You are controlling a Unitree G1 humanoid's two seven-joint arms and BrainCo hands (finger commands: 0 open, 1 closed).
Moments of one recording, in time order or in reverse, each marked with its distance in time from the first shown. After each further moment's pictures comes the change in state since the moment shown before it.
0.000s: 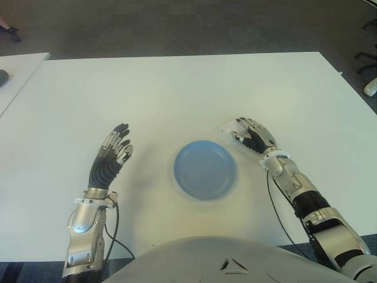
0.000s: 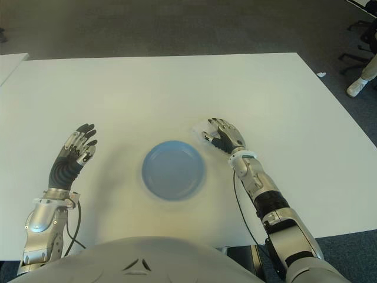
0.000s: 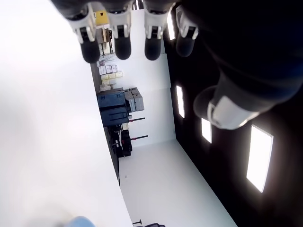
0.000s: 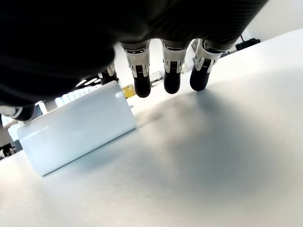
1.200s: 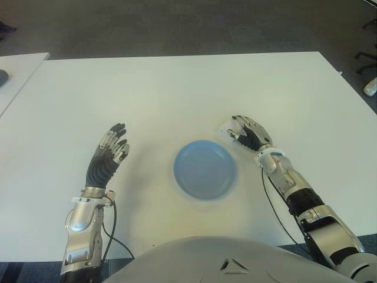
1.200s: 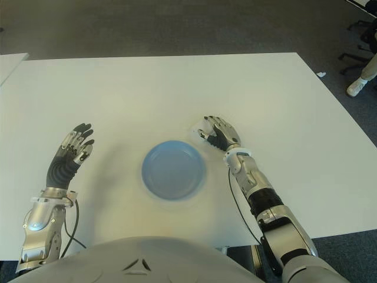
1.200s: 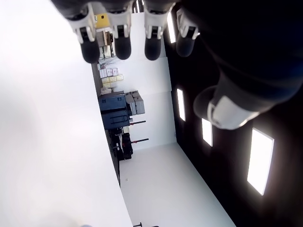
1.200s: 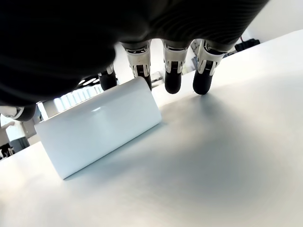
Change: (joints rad) left arm -0.017 0.021 0.022 0.041 -0.024 -0.018 -0.009; right arm -0.005 0.033 0.019 -0.051 -0.016 0.091 0.012
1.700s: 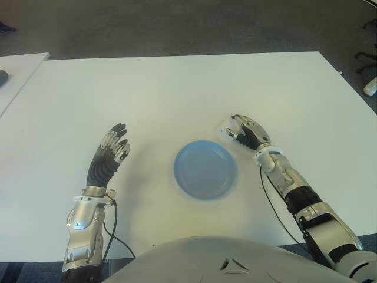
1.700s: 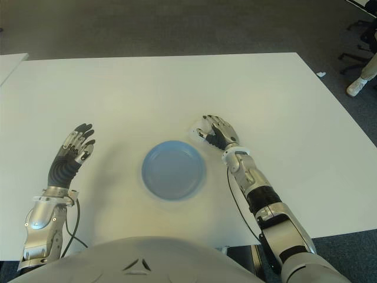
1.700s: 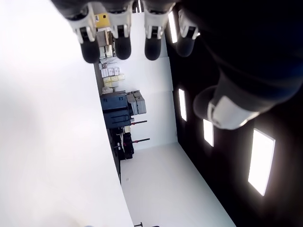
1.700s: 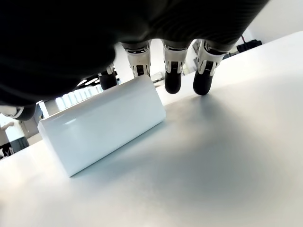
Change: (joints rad) left arm -0.017 0.000 -0.002 0.029 0.001 -0.004 0.000; right arm -0.027 0.009 0.018 0.027 0.000 -0.006 -0.012
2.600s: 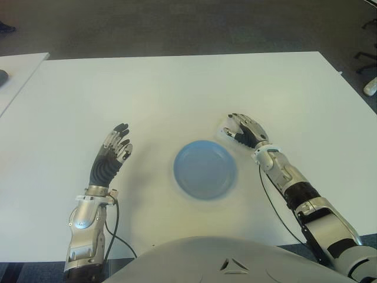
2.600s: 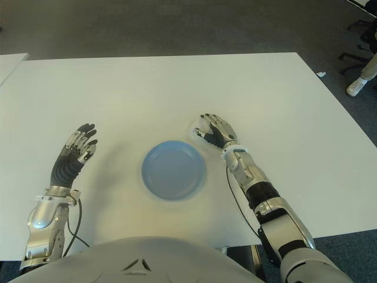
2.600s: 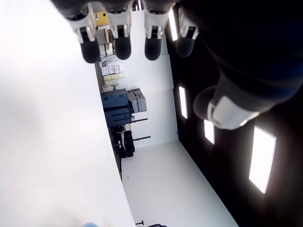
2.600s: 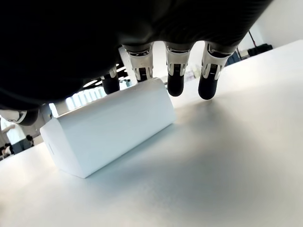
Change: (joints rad) left arm -0.006 -0.009 -0.008 0.003 0.020 0.000 0.000; right arm -0.049 0.001 0.025 0.075 0.000 -0.058 -0.036
